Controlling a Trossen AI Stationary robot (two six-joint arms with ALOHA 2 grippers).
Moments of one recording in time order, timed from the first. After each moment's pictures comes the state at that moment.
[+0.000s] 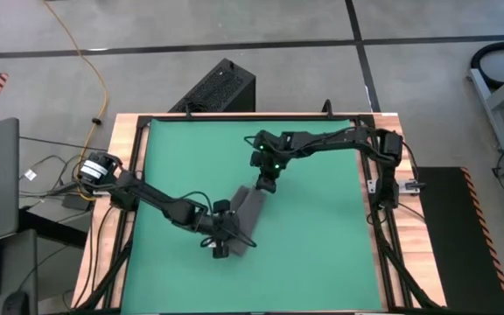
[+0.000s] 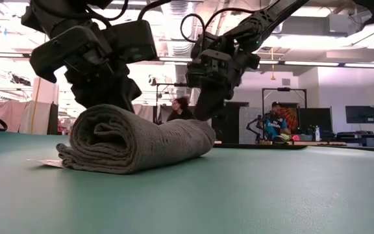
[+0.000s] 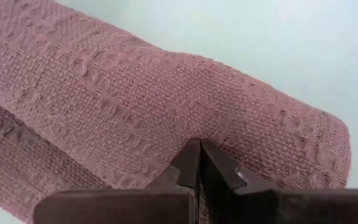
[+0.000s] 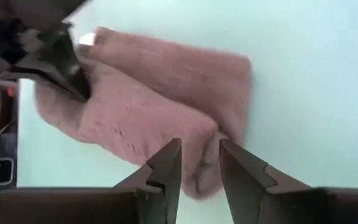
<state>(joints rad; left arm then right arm) -0.35 1.70 0.88 -0.07 -0.19 -0.32 -0.27 1.87 1.30 -0.42 -0.55 0.11</state>
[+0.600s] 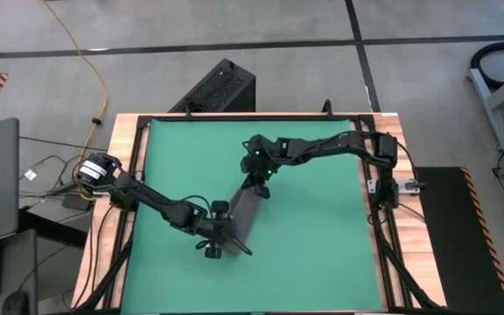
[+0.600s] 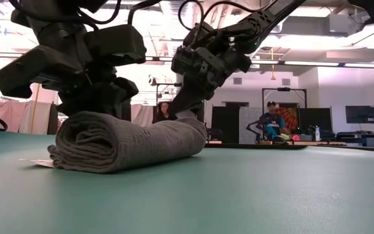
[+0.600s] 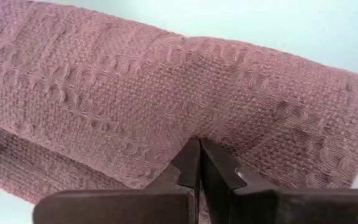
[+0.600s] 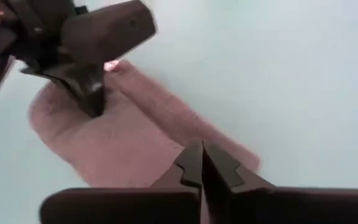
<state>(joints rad) -0.37 1.70 0.88 -0.18 -0.20 -0.18 -0.22 1.92 1.30 -0.15 -0.50 -0.08</state>
